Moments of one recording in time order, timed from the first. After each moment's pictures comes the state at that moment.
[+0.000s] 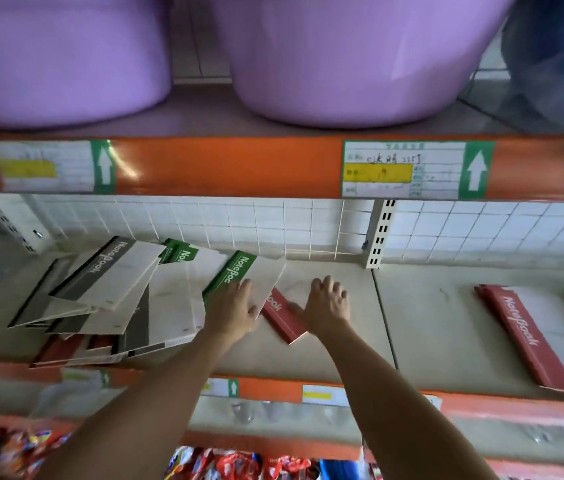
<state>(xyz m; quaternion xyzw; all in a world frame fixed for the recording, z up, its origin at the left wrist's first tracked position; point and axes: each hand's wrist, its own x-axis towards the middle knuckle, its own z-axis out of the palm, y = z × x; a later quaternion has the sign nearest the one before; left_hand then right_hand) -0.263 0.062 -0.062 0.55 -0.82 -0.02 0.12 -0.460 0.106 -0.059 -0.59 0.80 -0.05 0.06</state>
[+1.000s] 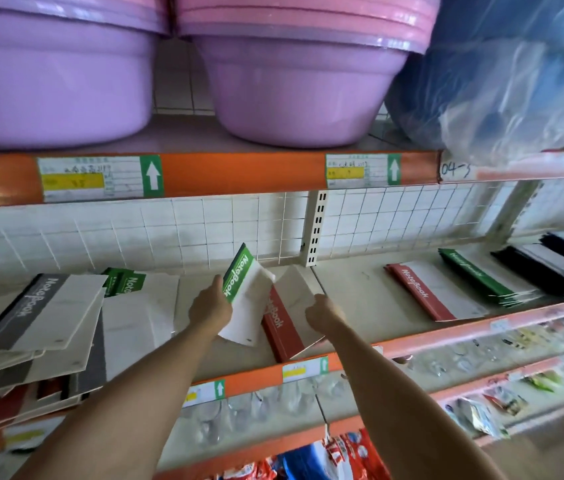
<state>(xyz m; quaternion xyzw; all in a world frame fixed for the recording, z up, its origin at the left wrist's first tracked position) -0.278 0.066 -0.018 0.57 -0.78 -0.20 0.14 -0.463 0.195 -0.004 -0.32 0.89 -0.23 0.24</state>
